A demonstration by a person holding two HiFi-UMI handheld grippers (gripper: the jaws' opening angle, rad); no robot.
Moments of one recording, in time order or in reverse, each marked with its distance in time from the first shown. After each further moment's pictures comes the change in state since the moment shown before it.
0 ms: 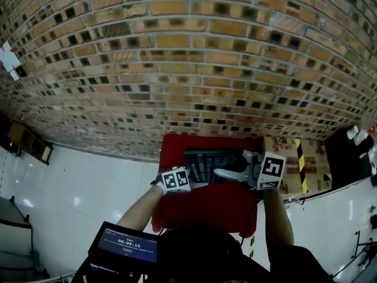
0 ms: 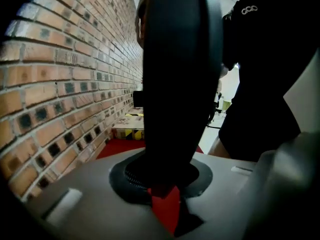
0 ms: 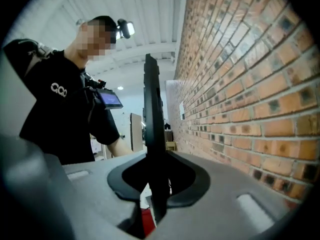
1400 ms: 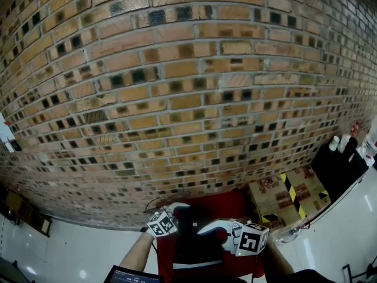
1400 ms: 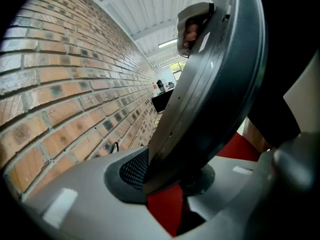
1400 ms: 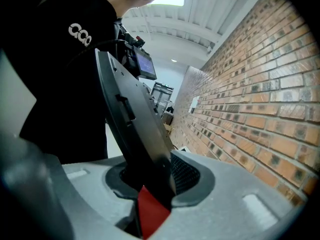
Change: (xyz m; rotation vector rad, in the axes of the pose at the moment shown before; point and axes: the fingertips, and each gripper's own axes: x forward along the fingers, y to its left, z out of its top) left arm -0.059 0.103 0.040 0.297 0.044 0.308; right arm 0.011 0.074 -0.008 -0.433 0.300 -0.050
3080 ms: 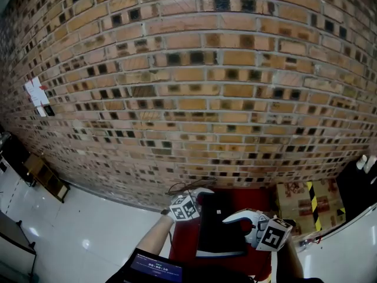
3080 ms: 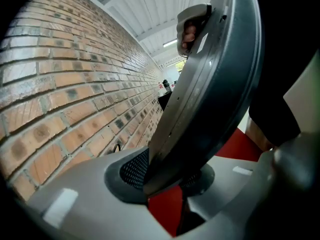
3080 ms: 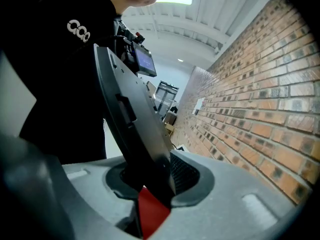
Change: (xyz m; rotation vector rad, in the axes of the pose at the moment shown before) left arm -0.032 0.017 0.002 -0.010 0.004 0.090; right arm 0.009 -0.007 0.016 -0.074 0.003 0.034
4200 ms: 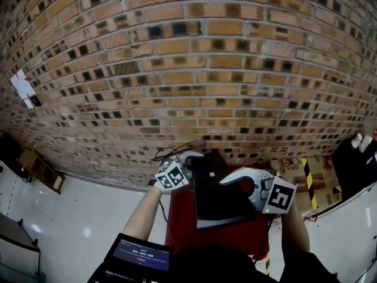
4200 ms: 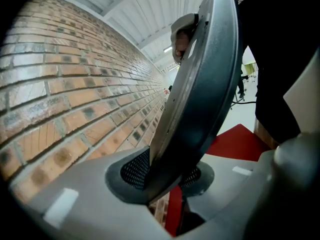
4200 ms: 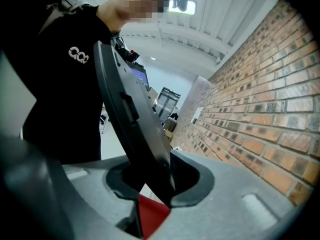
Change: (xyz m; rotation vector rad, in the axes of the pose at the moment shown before) left arm -0.022 0.062 0.029 0.053 -0.045 0.084; right arm -0.026 -0.051 0.018 -0.027 -0.047 -0.008
